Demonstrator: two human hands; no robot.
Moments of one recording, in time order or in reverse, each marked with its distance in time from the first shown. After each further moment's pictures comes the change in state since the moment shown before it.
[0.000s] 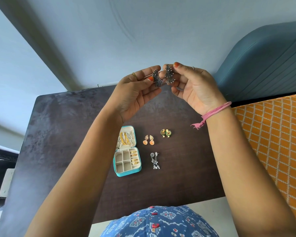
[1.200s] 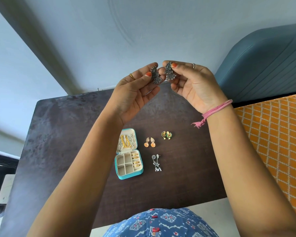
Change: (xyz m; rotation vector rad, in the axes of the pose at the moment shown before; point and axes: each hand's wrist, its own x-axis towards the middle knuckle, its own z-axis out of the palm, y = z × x) left_hand -0.009 0.010 0.003 -0.076 0.012 0.031; right_hand -0.003 -0.010 0.010 0.025 -0.026 -0.067
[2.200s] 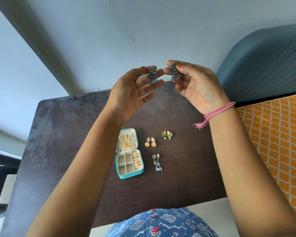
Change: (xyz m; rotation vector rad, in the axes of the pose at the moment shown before) left_hand -0.008 0.009 0.005 0.131 0.057 -0.054; right_hand -0.006 0.002 -0.006 0.001 0.030 -0.019
